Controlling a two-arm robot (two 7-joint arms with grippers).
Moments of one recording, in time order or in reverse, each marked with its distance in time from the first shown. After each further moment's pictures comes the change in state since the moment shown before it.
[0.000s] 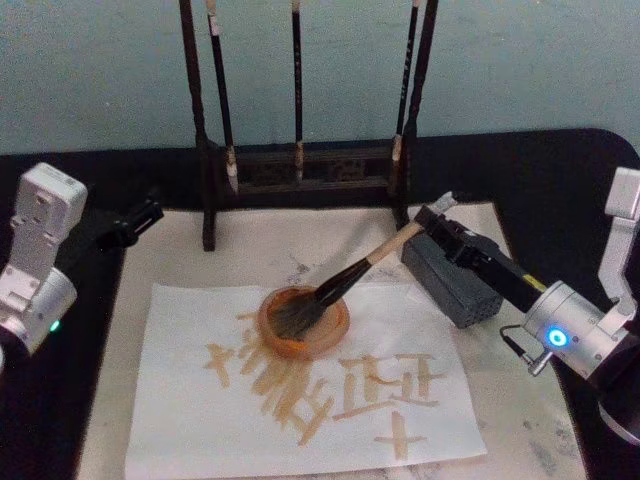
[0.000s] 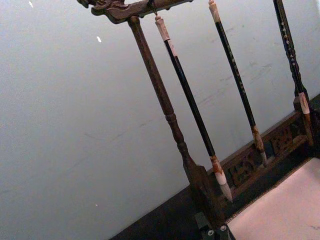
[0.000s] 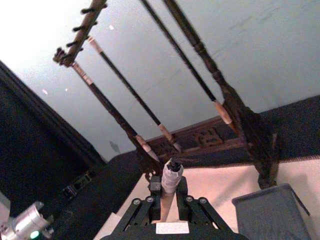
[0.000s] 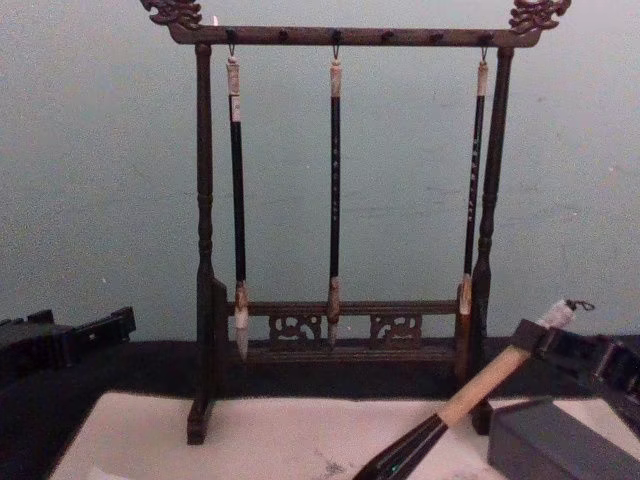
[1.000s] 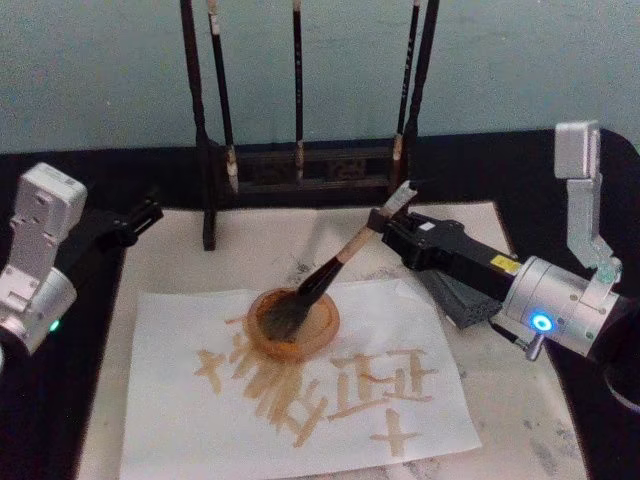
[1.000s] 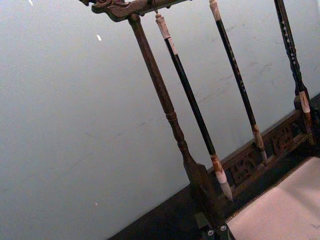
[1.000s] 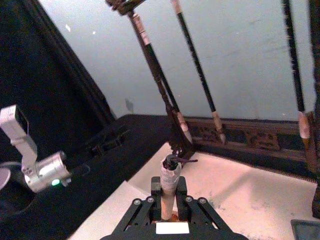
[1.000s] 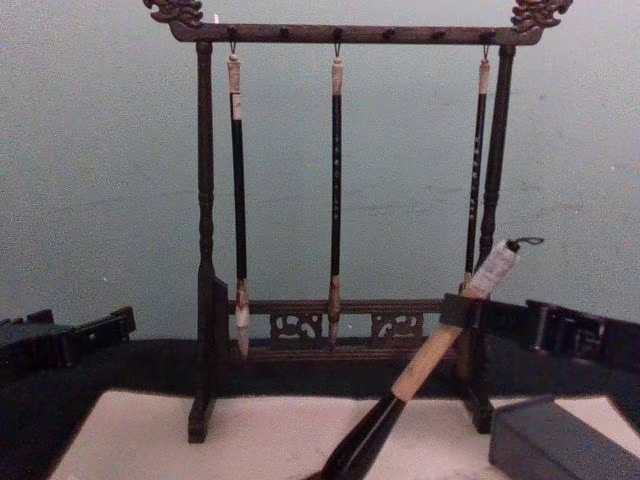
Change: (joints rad) left arm 0.000 0.000 0.000 0.000 0.000 0.000 0.000; right arm 0.034 0.099 -0.067 -0.237 -0.176 0.140 -0.100
